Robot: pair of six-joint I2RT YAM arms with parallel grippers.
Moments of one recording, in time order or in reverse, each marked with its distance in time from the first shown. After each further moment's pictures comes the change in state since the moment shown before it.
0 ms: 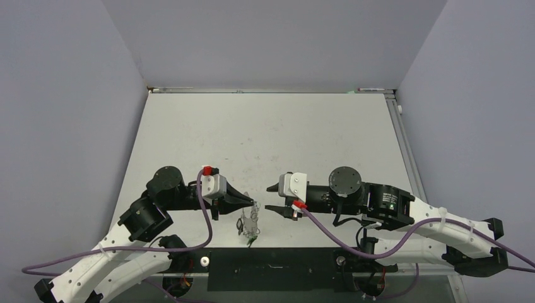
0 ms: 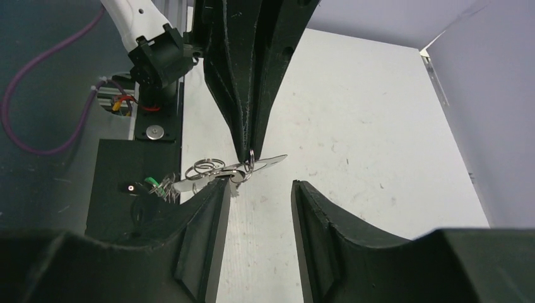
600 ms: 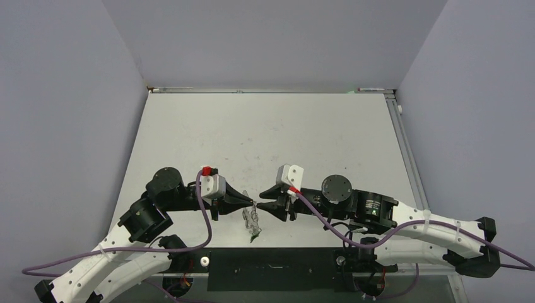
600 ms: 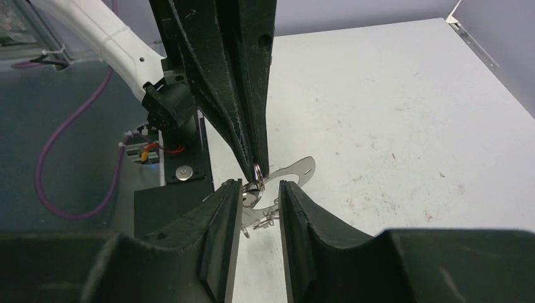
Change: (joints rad) left arm 0.006 -0.017 -0.019 0.016 -0.004 -0.015; right arm 0.000 -0.029 -0.225 0.293 0.048 0.278
